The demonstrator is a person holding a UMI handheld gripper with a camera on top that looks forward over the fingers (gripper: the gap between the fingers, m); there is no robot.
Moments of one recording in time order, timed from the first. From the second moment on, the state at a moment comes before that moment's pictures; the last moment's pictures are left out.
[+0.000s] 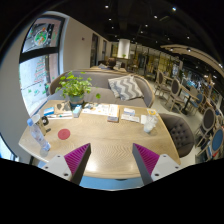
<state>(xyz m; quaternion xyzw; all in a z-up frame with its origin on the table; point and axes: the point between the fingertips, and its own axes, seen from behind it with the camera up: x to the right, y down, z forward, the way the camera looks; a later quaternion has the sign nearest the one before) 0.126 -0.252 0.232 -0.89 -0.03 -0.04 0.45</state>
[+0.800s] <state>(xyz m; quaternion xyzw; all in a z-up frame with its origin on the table) -0.177 -0.285 0.139 -0.89 -0.06 0.05 0.45</state>
